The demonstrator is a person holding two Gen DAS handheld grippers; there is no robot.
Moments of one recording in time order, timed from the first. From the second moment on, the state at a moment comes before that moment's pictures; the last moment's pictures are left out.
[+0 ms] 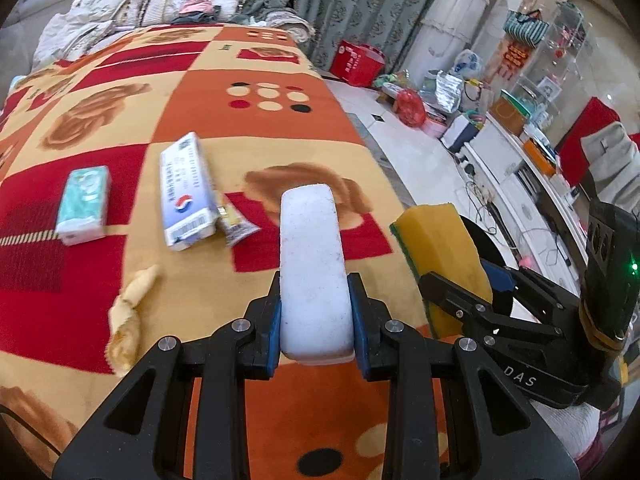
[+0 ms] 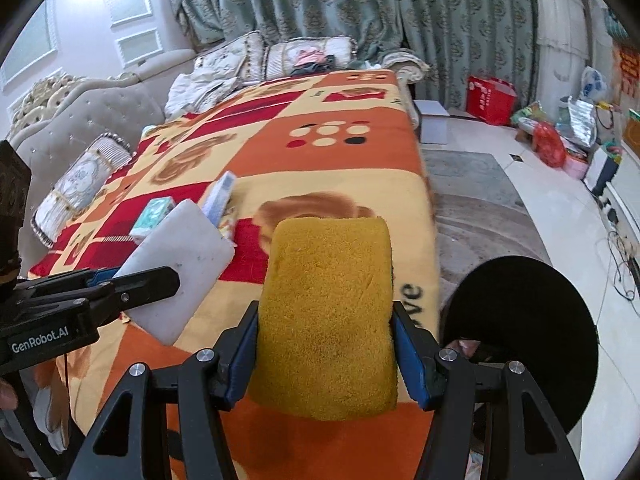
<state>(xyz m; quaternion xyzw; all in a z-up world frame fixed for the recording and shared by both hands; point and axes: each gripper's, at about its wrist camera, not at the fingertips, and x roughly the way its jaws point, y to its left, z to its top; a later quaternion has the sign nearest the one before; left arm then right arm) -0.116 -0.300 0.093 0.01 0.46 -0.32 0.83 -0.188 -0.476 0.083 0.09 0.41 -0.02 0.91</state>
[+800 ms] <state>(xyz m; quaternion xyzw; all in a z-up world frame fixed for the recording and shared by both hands) -0.138 -0.422 0.083 0.05 0.47 -0.38 0.79 -0.240 -0.579 0.082 0.14 0.40 -0.12 0.90</state>
